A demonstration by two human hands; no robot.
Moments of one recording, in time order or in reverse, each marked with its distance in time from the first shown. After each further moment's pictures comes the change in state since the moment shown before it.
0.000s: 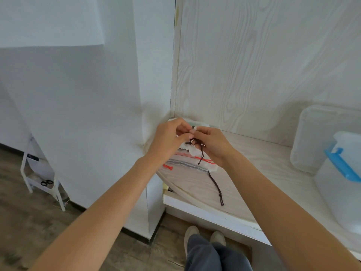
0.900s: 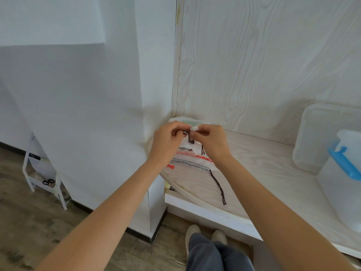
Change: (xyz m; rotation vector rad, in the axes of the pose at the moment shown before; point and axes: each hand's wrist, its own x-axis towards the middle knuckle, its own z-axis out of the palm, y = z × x) left_hand -0.012 -0.003 0.002 -0.155 0.093 -0.077; right_hand -0.007 -0.001 0.014 -0.396 0.262 -0.187
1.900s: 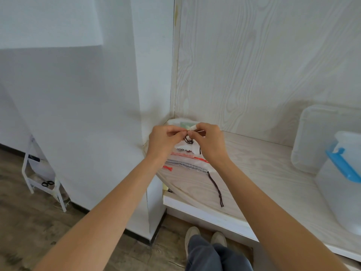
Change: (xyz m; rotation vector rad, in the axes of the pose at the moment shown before) left_hand 0.006 0.002 0.001 -0.142 0.034 -0.248; right_hand -0.003 -0.008 -0.002 -0.091 0.015 -0.130
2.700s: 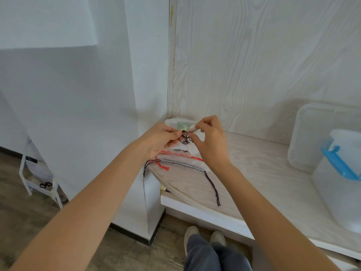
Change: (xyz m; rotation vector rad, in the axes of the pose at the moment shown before) left_hand 0.017 0.017 -0.010 -0.096 -0.330 -0.345; right_hand -0.005 0.016 -0.004 -0.334 0.163 -0.229
